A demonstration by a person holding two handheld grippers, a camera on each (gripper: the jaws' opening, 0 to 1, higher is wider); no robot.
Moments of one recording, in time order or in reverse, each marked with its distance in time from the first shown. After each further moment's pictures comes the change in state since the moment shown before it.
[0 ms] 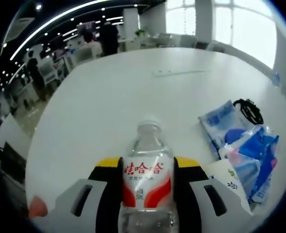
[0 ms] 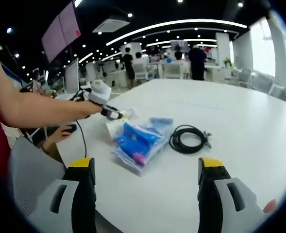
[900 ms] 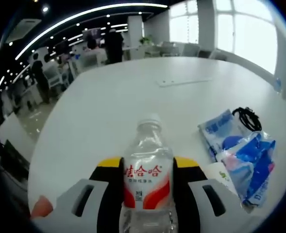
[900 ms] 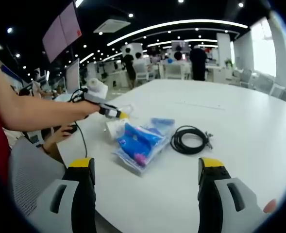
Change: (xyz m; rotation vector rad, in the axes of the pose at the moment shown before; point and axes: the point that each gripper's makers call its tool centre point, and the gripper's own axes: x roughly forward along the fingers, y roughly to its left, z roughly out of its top) left arm -0.016 0.007 0.011 -0.023 -0.079 0.027; right arm 0.004 0.002 0.001 -0.003 -0.004 0.008
